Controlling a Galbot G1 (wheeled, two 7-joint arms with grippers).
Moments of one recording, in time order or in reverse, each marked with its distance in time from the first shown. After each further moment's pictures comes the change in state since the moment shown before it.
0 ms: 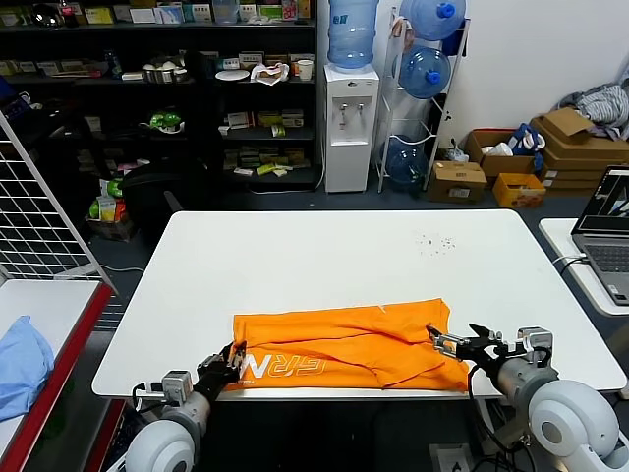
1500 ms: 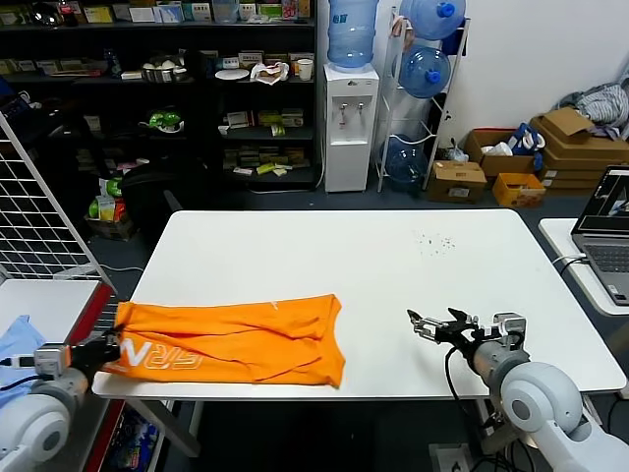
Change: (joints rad) left arm 0.293 0.416 -0.489 -0.007 -0.227 -0.009 -0.028; right arm 0.168 0.040 -0.148 -0.099 -0.040 0.047 -0.020
